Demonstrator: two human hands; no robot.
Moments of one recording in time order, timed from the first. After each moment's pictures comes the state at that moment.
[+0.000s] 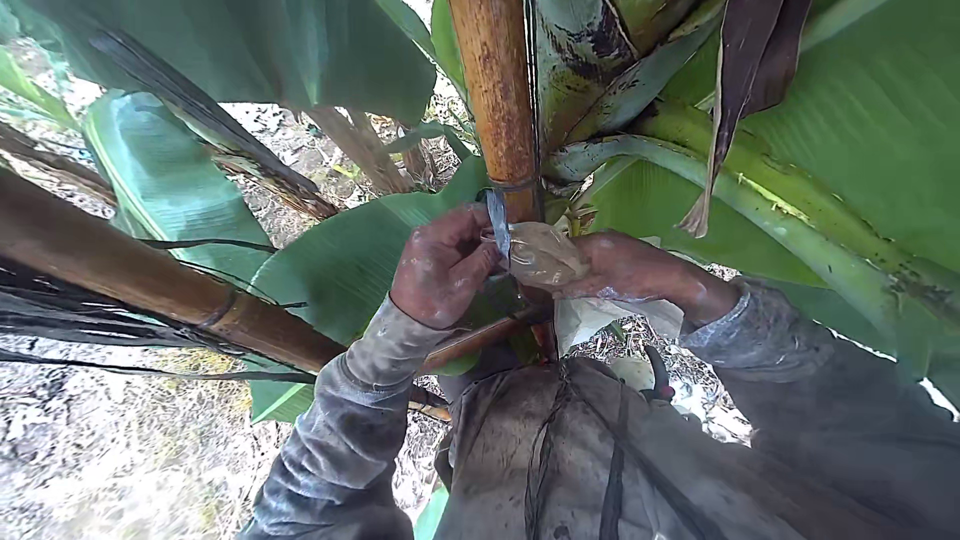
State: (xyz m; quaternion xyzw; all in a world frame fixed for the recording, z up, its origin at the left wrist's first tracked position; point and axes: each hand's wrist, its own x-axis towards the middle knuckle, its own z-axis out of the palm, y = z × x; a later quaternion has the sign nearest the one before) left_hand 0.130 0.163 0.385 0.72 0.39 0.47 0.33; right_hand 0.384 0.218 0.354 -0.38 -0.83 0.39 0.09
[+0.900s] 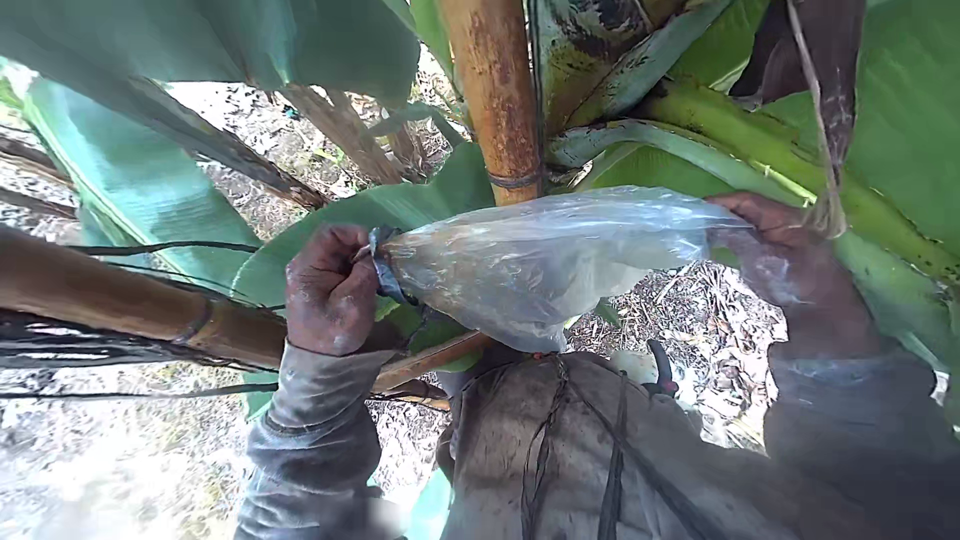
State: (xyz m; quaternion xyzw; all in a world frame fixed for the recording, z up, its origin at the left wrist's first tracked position) left_hand 0.048 0.145 0.365 0.66 0.48 0.52 0.25; right_hand 0.497 0.184 0.329 -0.52 -0.73 0.25 0.36
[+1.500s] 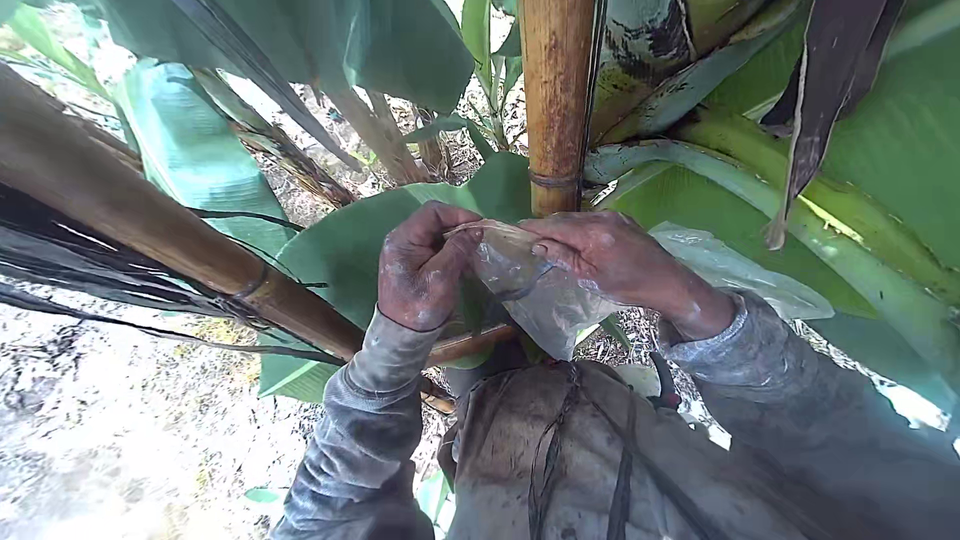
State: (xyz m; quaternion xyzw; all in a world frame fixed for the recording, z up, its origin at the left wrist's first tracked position) left_hand 0.094 0.151 0.373 0.63 0.42 0.58 0.30; right_hand 0.325 0.200 0.381 -0.28 -0.90 0.20 0.29
